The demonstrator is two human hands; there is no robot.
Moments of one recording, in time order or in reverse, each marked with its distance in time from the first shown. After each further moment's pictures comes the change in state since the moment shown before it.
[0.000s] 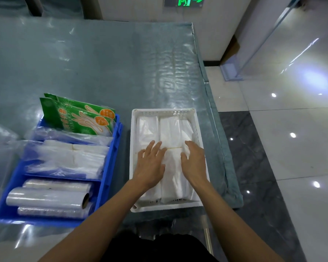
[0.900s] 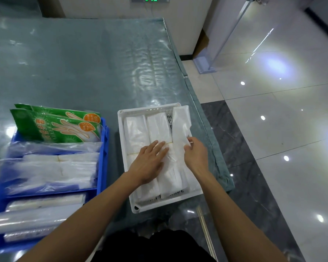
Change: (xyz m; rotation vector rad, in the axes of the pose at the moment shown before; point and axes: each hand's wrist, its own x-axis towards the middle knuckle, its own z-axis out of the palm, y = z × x) left_hand 0.018 -0.017 0.001 0.109 -0.098 0.413; right_hand -0.007 -0.017 -0.026 0.061 0.137 0.245
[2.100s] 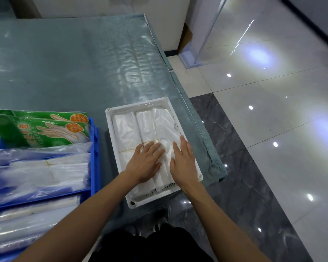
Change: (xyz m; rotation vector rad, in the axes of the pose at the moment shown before) left_hand -0.003 0.009 0.008 0.101 0.031 0.118; right_hand -0.045 0.045 0.027 -0.477 0.001 -0.321
